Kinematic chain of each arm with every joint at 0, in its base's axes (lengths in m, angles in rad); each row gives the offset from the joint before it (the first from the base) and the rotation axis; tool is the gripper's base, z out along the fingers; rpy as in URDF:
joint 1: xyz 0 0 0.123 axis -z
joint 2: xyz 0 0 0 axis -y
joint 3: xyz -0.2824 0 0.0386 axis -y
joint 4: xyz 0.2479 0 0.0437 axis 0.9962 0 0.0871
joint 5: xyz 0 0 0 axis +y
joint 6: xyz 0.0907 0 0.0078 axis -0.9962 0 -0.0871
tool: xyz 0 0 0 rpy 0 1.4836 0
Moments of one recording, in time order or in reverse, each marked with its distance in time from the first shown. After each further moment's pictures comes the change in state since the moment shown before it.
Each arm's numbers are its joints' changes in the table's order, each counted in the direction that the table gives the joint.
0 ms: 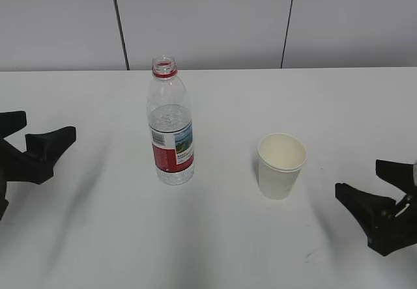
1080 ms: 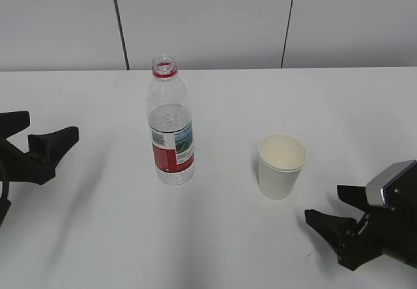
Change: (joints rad) left arm 0.000 -0.021 0.001 0.015 -0.032 0.003; right arm 0.000 -0.441 0.085 -0.085 -0.217 0.096
